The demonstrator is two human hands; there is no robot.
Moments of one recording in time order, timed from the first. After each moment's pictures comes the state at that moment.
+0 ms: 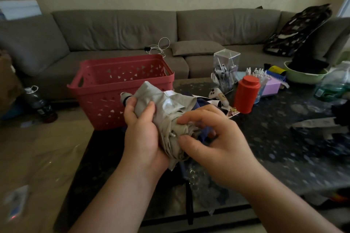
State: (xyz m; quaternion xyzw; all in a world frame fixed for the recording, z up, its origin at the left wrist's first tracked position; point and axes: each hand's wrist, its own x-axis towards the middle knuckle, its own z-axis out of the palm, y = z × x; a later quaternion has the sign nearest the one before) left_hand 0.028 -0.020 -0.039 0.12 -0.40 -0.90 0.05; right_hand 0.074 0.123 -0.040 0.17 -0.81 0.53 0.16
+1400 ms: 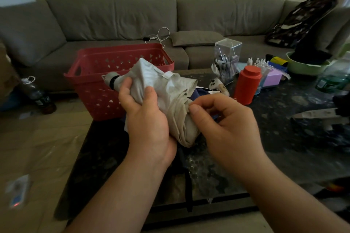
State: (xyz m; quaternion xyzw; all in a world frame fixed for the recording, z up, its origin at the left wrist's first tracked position) left_hand 0.040 -0.008 -0.032 0.09 -0.48 -0.86 0.15; right_hand 0.076 0.119 -0.038 0.11 -0.80 0.53 0.26
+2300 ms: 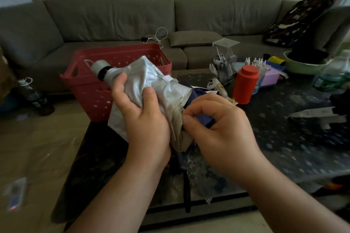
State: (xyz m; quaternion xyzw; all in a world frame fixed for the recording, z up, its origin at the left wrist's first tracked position) left_hand 0.040 -0.004 -0.041 0.05 -0.57 -0.78 0.27; right_hand 0.076 0.121 -0.035 0.14 -0.85 0.44 0.25
